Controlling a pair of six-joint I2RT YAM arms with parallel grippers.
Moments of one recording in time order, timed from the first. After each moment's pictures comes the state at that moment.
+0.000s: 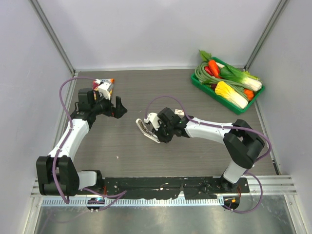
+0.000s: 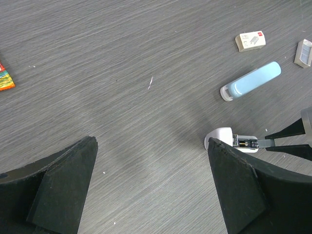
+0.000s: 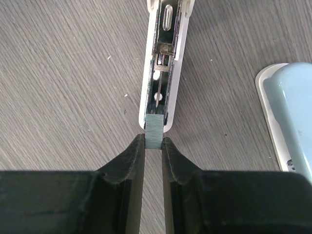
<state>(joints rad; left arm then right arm) -0.03 1.25 0.88 -0.21 0.57 0.07 0.86 1.68 1.02 -0.31 -0.18 -0.21</state>
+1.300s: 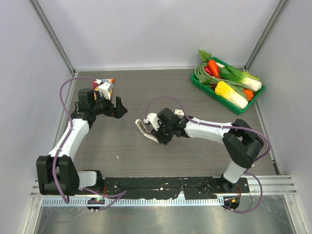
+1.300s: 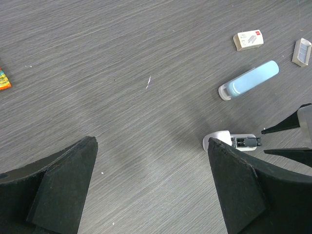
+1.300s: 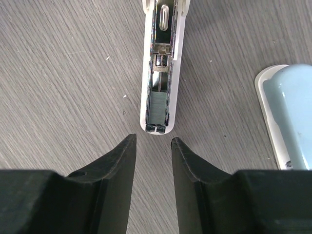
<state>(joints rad) -0.03 1.26 0.88 -0.21 0.58 0.07 0.86 1.69 1.02 -0.30 -0.18 -0.21</state>
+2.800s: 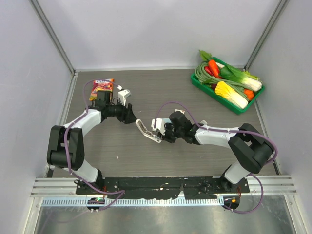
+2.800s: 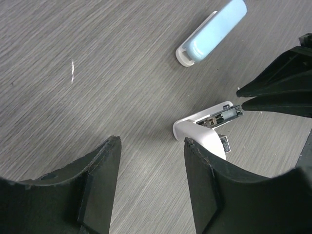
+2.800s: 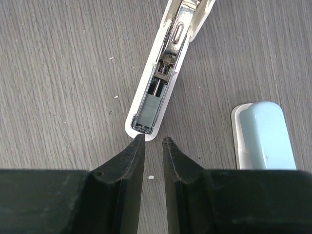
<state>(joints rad) -0.14 1.57 0.92 -0.21 0.80 0.21 0.78 1.57 0.75 0.09 -0.35 -0.53</state>
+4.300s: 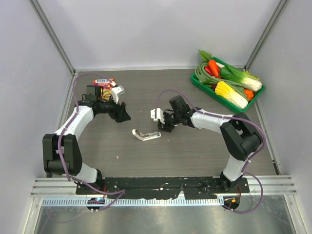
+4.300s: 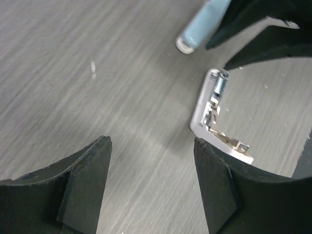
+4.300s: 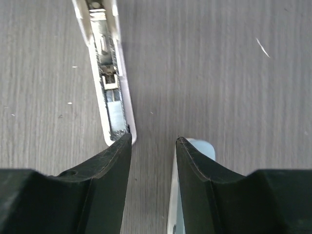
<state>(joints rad) -0.05 1.50 1.03 -0.44 0.84 0.43 0.64 1.73 1.00 -0.07 -0.59 -0.83</state>
